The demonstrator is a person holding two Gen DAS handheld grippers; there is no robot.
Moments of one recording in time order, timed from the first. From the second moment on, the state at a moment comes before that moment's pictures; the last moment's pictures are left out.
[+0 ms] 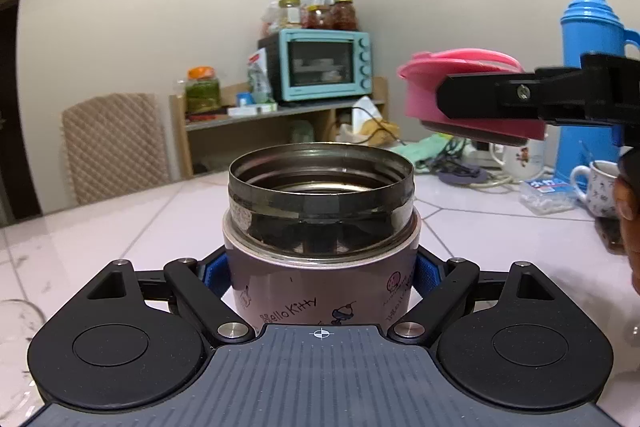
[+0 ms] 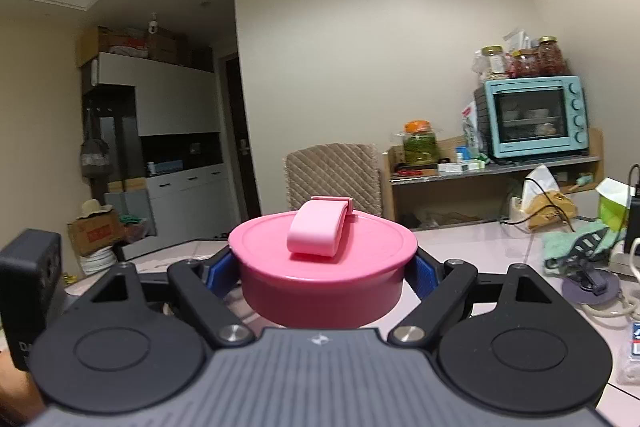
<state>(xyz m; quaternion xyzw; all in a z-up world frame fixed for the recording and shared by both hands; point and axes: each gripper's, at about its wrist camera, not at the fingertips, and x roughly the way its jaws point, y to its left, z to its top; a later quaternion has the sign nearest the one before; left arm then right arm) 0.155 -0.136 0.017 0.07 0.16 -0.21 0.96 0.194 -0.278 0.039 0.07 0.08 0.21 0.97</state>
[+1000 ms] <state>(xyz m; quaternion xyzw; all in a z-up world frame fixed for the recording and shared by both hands) 0.177 -0.073 0.008 0.04 0.18 -0.13 0.97 0.183 -0.275 0.017 0.05 0.13 0.18 0.97</state>
